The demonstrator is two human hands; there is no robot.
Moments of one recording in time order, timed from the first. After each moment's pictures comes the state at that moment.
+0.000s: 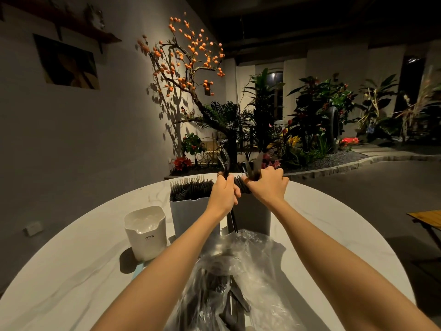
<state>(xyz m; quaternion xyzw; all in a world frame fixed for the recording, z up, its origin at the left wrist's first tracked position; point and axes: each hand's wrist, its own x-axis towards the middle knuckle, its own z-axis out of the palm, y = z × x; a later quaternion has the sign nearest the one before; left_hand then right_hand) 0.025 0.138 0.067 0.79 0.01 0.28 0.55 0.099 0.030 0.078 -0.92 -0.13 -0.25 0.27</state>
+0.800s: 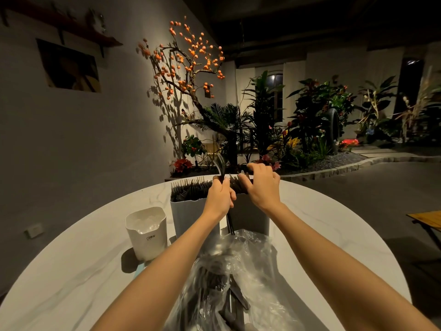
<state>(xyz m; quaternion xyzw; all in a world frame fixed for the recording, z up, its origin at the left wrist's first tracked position) 0.020 0.144 0.062 0.79 0.03 0.29 0.54 0.089 0.031 0.073 -0.86 -0.24 -0.33 0.30</state>
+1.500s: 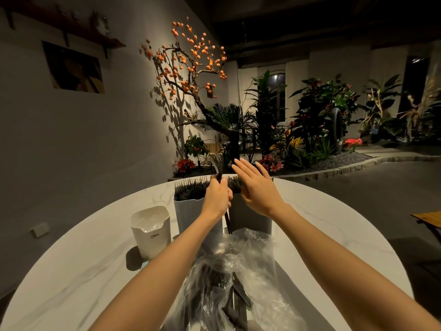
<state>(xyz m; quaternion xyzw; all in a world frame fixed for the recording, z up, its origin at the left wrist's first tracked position) 0.011 0.149 0.065 0.79 0.04 0.31 0.53 0.087 0.026 0.064 -0.79 -0.45 -0.38 0.16</state>
